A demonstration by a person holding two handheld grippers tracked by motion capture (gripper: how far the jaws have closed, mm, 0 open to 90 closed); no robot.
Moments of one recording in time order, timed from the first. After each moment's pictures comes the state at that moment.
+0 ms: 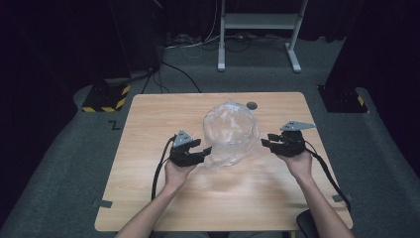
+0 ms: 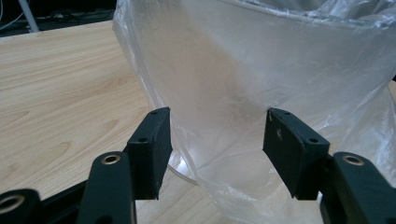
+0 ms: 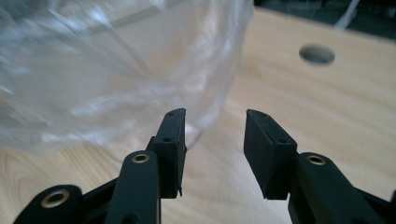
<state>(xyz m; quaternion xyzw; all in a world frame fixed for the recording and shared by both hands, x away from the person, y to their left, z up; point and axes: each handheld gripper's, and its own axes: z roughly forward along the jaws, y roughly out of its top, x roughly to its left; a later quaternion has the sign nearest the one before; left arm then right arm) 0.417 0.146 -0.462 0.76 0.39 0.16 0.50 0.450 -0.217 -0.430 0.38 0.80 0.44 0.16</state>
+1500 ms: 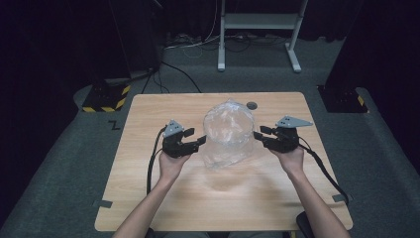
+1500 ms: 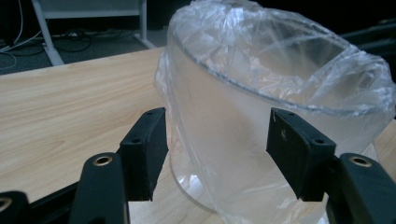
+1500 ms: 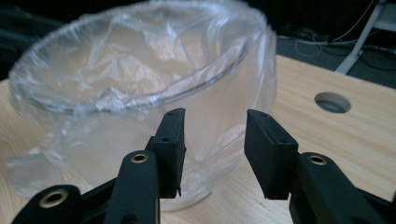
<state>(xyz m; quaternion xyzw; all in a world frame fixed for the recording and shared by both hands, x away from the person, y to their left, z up) 0.427 0.163 -0.429 0.73 0.40 0.18 0.52 0.456 -0.195 -0.421 0.35 0.78 0.49 0.17</state>
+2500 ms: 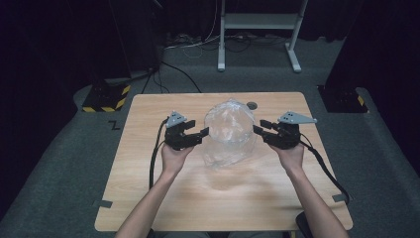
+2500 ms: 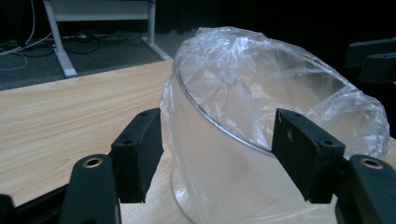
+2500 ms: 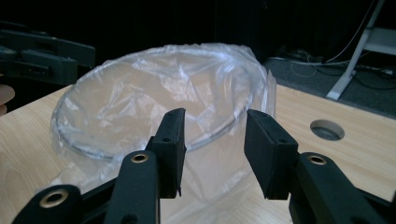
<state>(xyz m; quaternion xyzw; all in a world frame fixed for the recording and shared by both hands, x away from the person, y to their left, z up) 0.441 0.153 -0.407 0.72 0.42 0.18 0.52 0.451 -0.193 -0.395 0.35 0.75 0.53 0.19</state>
